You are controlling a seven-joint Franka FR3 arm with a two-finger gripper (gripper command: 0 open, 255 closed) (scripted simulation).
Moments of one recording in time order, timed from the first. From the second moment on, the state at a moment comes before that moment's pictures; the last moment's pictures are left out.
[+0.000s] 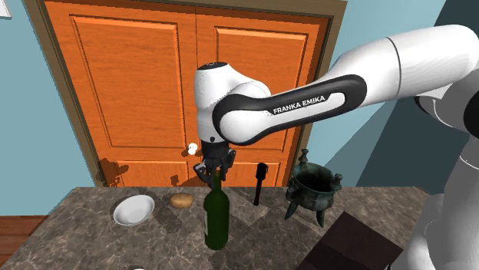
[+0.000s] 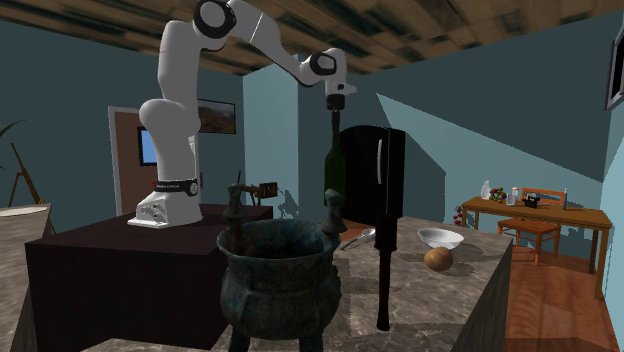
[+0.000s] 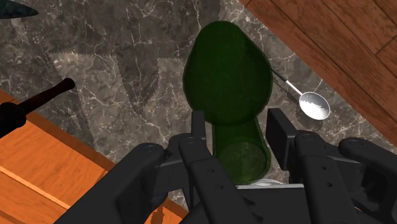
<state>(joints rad) 0.23 0.14 0.34 -1.83 -0.11 1.94 0.54</state>
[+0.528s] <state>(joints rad) 0.23 0.17 0.34 -1.90 -0.12 2.04 0.56</state>
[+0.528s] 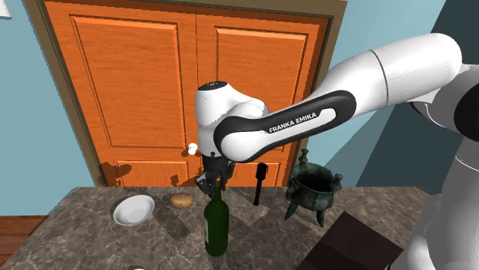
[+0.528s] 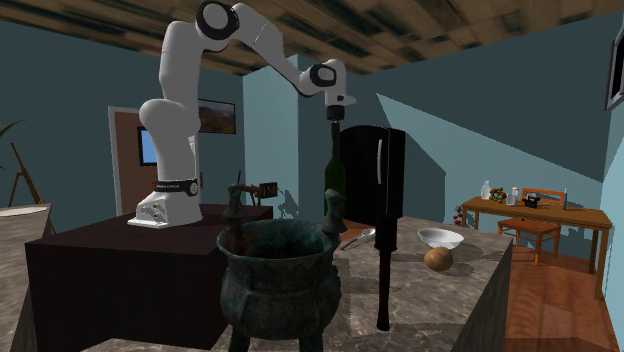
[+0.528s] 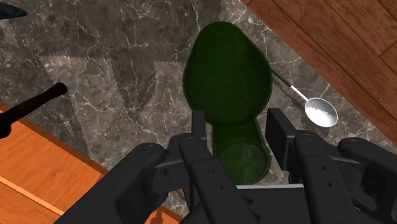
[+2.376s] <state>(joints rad) 0.26 0.37 0.30 -2.03 -0.23 2.35 0.64</state>
